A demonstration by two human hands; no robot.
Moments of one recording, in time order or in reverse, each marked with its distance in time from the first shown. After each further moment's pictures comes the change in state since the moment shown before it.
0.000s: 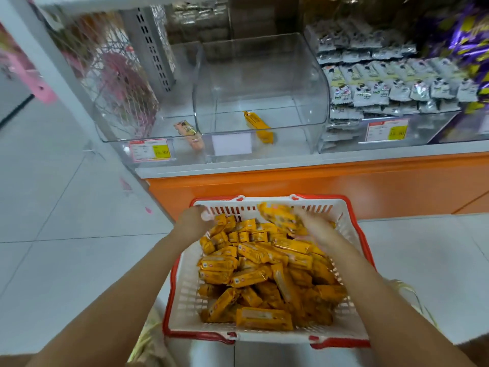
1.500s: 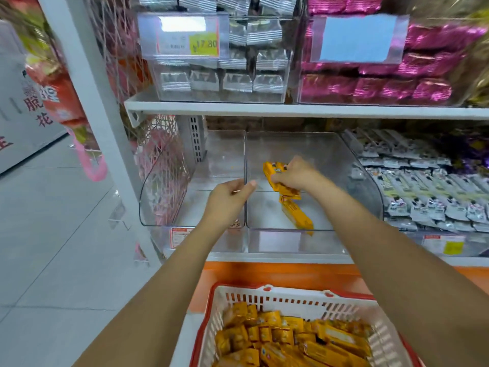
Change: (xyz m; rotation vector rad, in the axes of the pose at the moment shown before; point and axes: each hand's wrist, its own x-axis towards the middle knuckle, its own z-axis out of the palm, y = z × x) left_hand 0.070 0.081 -0.167 -0.695 0.304 0.274; right_hand 0.053 -0.305 0.065 -0.770 0.351 -0.374
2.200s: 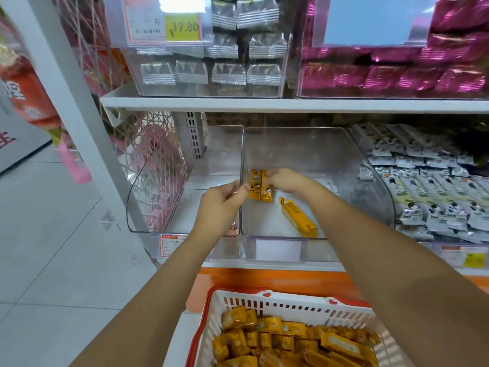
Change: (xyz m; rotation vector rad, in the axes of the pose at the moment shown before) left_hand 0.000 -0.005 0.008 -0.039 0.089 0.092; right_hand 0.090 0.022 0.055 0.085 -0.264 -0.109
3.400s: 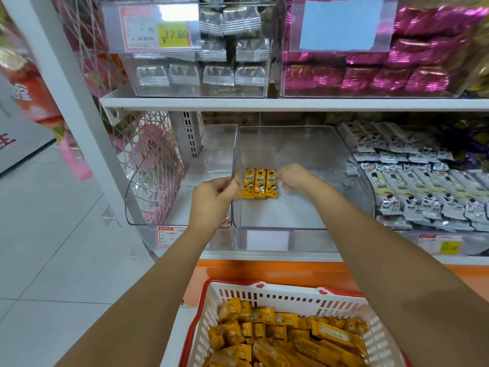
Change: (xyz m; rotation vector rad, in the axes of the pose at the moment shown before) left_hand -0.001 -0.005 0.006 0.022 0.113 0.033; right_hand -0.047 0.014 -0.025 0.259 0.123 0.100
